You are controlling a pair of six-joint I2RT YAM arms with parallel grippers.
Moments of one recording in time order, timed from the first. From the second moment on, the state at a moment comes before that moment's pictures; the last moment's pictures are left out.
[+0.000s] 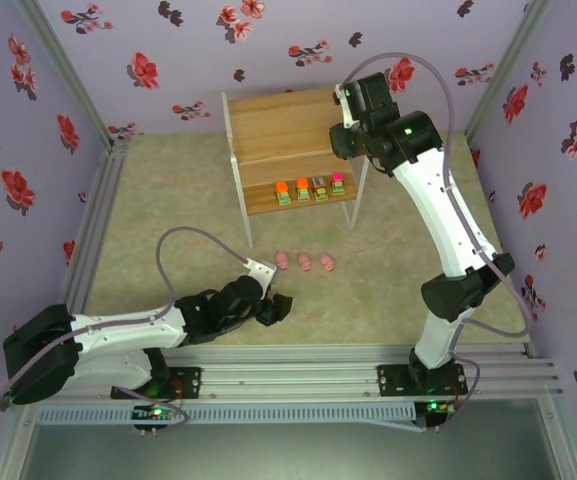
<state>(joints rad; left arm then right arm) -1.15 1.16 0.49 0.03 -0.24 -0.51 0.52 1.80 2.24 -1.19 0.18 0.10</state>
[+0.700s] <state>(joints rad) -1.15 1.16 0.49 0.03 -0.25 -0.51 0.51 1.85 2.28 -1.20 0.17 0.10</state>
